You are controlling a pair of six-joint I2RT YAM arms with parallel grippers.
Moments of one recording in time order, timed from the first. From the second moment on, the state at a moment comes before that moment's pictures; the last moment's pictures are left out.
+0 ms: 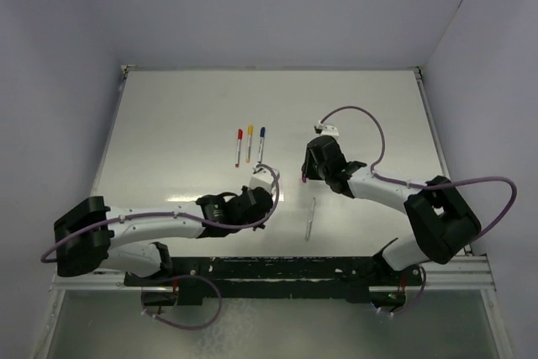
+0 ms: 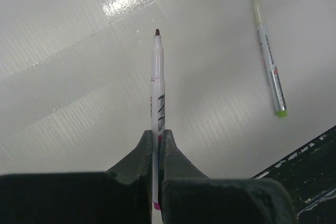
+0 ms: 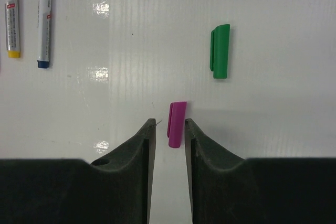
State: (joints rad) left arm -1.19 1.33 0.72 -0.27 -0.41 -0.62; right arm 0.62 1.46 0.71 -0.01 0.24 0.57
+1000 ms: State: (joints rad) left arm -1.19 1.16 0.60 -0.13 -0.40 -0.56; right arm 0.68 1.68 0.85 -0.07 0.33 0.59
